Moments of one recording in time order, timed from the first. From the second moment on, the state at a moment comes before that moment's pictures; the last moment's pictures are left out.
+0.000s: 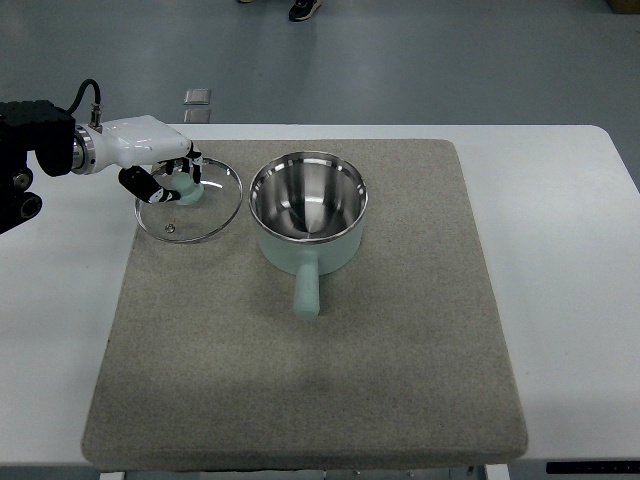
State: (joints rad) left arm -1.09 0.77 -0.18 -1.19 1.72 -0.15 -0.17; right arm 0.04 0.00 -0.06 0.16 0.02 -0.04 0.10
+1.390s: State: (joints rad) left arm -1.09 0.61 -0.31 -0.79 0.23 -0.22 -0.17; right arm 0.04 0.00 -0.06 0.16 0.02 -0.04 0.10
